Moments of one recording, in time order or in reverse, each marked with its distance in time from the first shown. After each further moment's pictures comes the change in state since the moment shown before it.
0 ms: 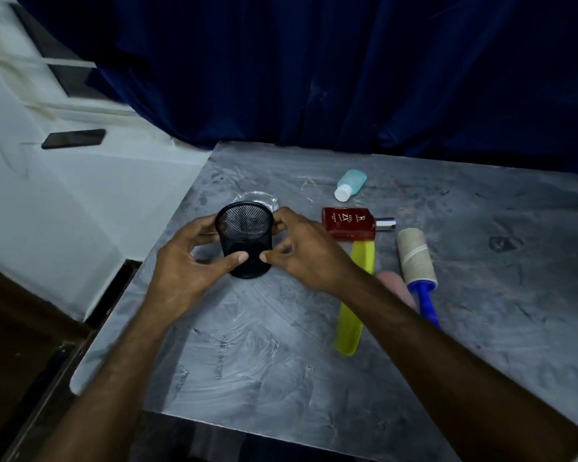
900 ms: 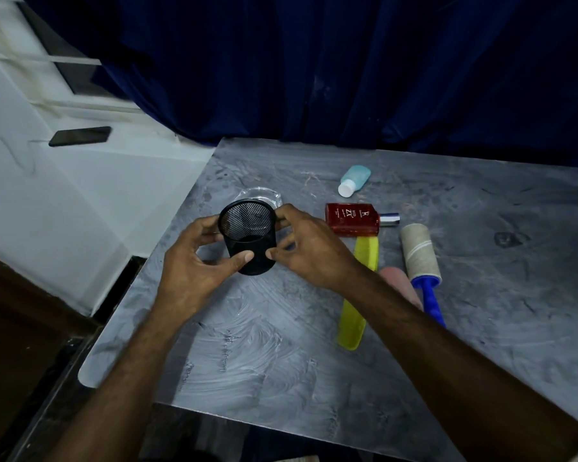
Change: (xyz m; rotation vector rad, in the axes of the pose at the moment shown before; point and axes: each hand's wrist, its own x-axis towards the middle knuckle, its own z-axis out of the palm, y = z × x) left_hand -0.011 0.003 0.003 0.046 0.041 -0.013; right_hand -0.001 0.004 0.004 0.022 0.003 -0.008
